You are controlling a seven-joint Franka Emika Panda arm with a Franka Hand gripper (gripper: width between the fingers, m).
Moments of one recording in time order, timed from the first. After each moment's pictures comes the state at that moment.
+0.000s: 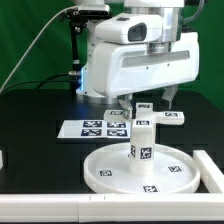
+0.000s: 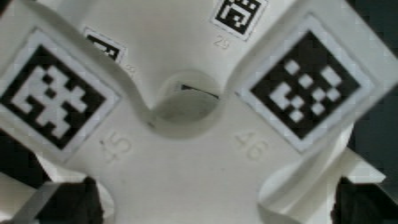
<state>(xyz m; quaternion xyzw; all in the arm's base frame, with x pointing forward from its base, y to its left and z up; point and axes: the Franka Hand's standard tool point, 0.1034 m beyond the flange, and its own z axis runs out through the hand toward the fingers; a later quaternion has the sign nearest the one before) 0.543 0.046 0.106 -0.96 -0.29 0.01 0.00</state>
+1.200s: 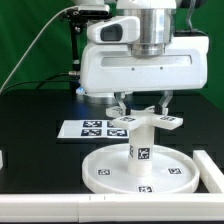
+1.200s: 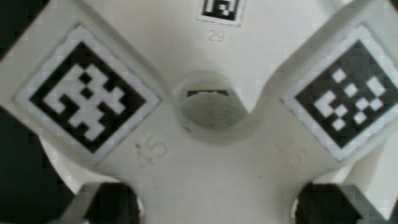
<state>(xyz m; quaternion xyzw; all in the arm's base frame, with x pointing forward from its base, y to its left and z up) 0.549 0.040 0.104 -1.00 -0.01 -0.01 0.00</state>
